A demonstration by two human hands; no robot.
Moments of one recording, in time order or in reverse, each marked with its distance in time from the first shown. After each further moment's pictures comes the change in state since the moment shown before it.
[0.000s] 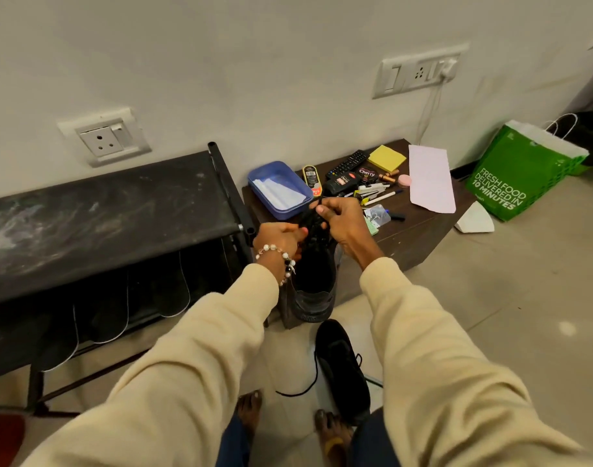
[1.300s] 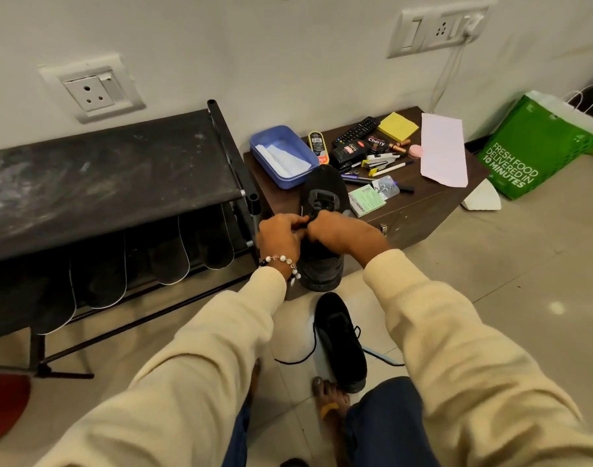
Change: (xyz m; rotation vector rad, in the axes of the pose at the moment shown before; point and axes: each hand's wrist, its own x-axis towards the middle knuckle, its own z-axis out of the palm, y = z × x) left_hand -0.014 -0.053 -0.005 0.482 0.094 0.457; right_hand -0.036 0.010 0.019 -1.083 -0.578 -0.036
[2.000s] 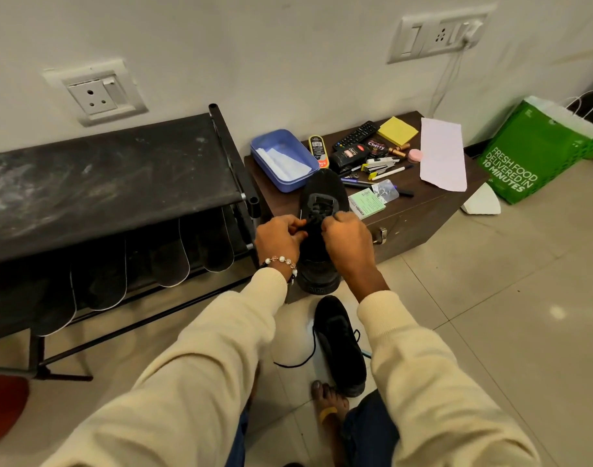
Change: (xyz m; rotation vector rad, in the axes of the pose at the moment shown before) left_hand -0.002 0.002 0.001 -0.044 0.039 -0.079; right_hand -0.021 0.010 0.034 -0.034 0.597 0.047
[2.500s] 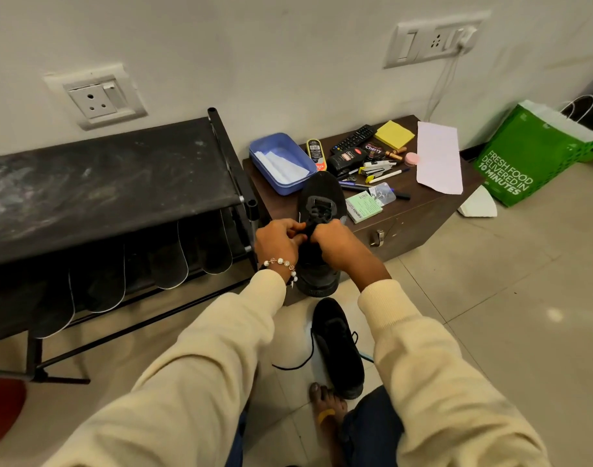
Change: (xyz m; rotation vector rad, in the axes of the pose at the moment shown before) left_hand 0.000 -0.001 0.002 -0.023 -0.011 -0.014; right_hand 0.018 -0.009 -0.019 -0.082 -0.498 -0.089
